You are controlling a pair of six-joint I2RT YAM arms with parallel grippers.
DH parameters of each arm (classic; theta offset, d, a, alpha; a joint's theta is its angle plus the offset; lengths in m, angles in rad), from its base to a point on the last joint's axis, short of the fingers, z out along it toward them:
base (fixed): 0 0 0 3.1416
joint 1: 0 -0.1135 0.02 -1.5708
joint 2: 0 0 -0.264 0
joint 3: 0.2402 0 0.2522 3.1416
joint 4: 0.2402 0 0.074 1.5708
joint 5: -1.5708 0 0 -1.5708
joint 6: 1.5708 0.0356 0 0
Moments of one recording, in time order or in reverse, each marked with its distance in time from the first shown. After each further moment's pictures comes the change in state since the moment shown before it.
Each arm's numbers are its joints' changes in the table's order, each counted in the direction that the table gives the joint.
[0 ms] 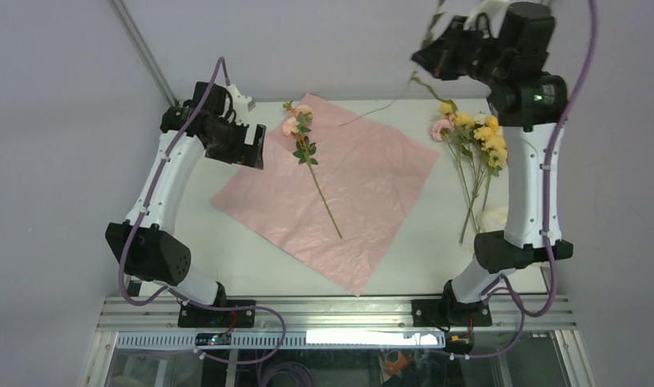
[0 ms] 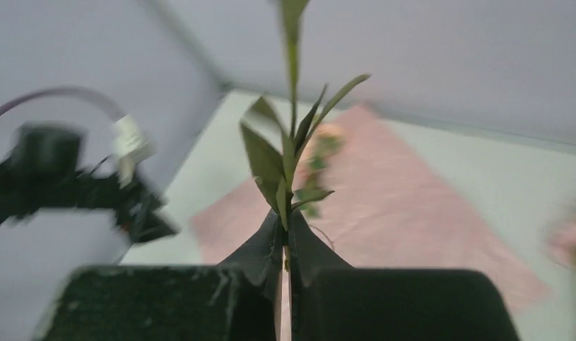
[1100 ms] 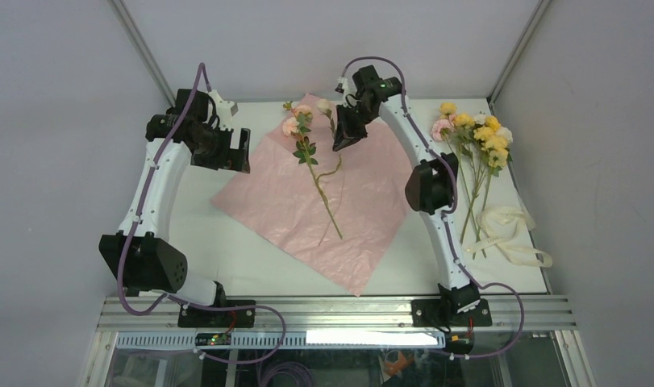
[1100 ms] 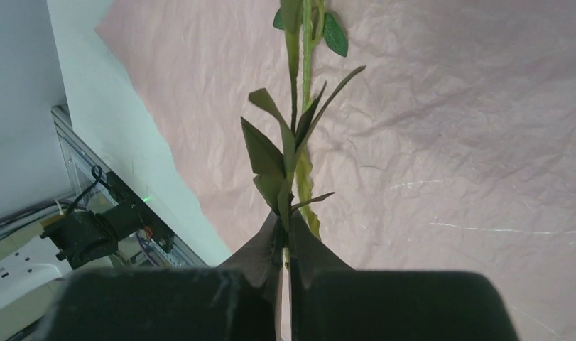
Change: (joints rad) left arm -0.119 0.078 -0.080 -0.002 0.003 0.018; right arm -0.356 -0.860 0.222 0.298 0.234 -0.016
